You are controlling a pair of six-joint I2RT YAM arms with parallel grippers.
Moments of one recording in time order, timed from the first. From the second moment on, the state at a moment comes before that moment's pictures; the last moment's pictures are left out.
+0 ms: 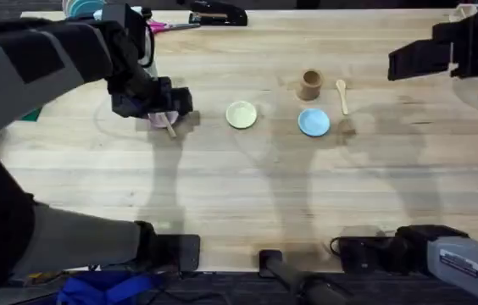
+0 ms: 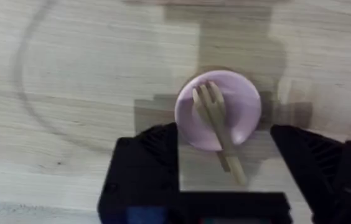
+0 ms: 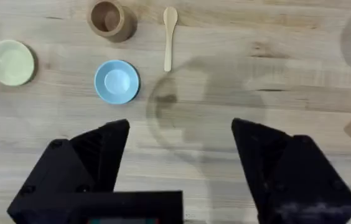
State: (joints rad) left arm 0.02 1.59 1.00 -0.73 -0.01 -0.13; right arm 0.01 1.20 1.39 -1.26 0.00 -0.02
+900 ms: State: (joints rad) left arm -0.03 1.11 1.23 -1.05 -0.01 -0.16; right arm 0.01 1.20 1.39 -1.26 0.00 -0.02
